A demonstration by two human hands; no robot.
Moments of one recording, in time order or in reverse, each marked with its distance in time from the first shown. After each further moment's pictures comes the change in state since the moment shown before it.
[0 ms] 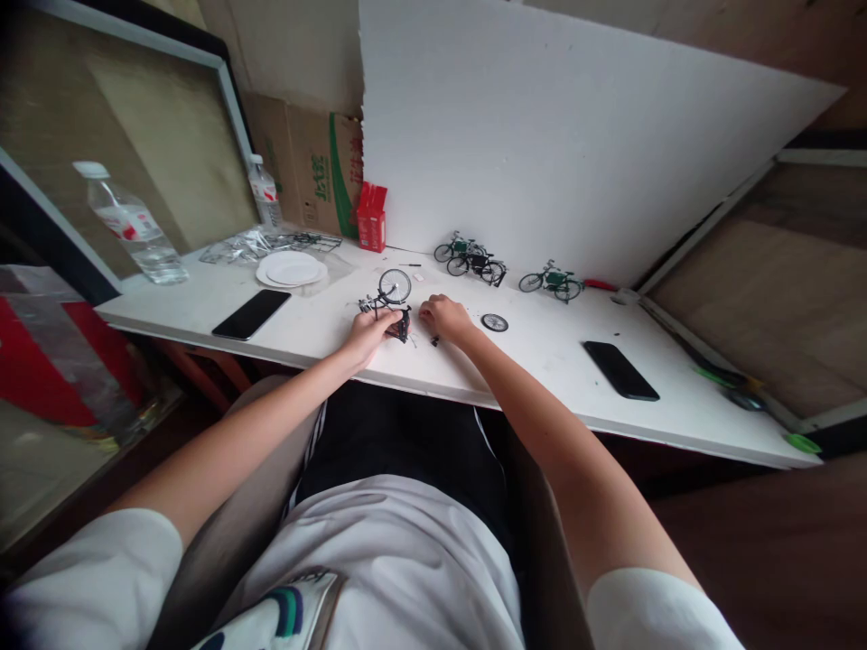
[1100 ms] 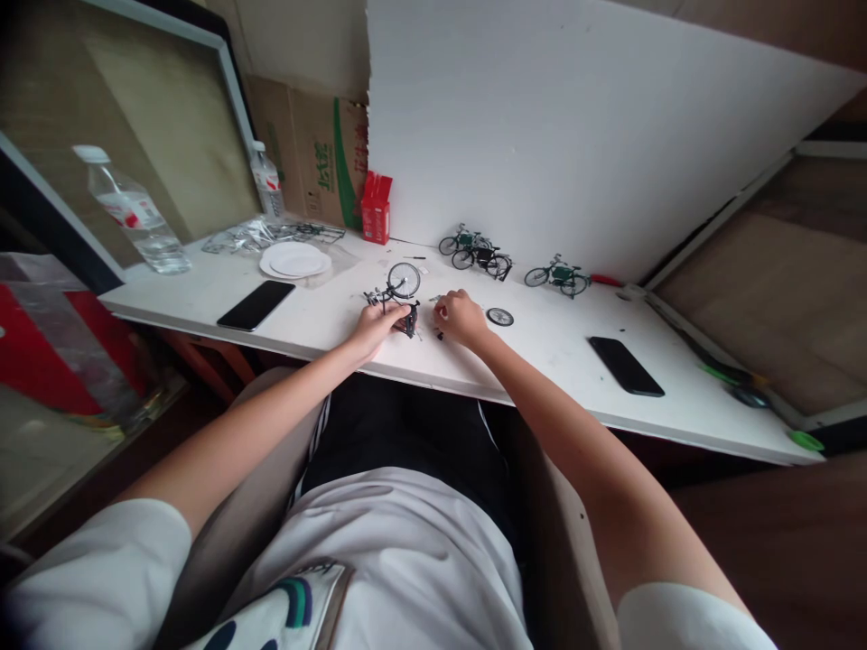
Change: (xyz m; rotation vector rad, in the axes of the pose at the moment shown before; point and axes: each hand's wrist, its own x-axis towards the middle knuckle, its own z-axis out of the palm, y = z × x) left_hand 0.004 -0.008 -0.005 0.047 -0.051 -0.005; right_hand -0.027 -0.010 -0.008 0.061 0.122 0.146
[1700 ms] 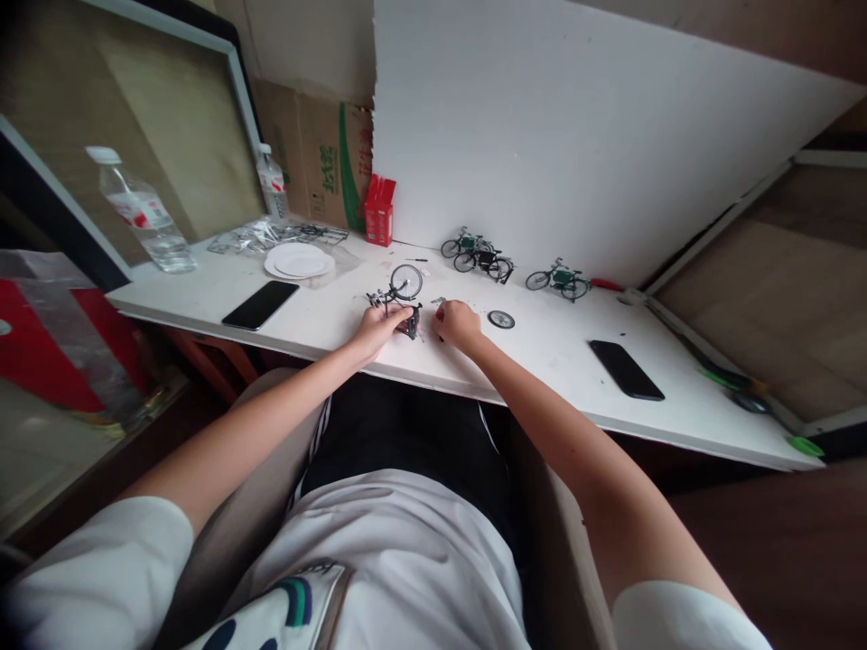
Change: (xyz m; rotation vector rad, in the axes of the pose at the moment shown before) left_hand 0.001 -0.004 -0.001 -0.009 -0.019 0.031; right_hand 0.003 -0.016 0.007 -0.030 -0.077 0.259
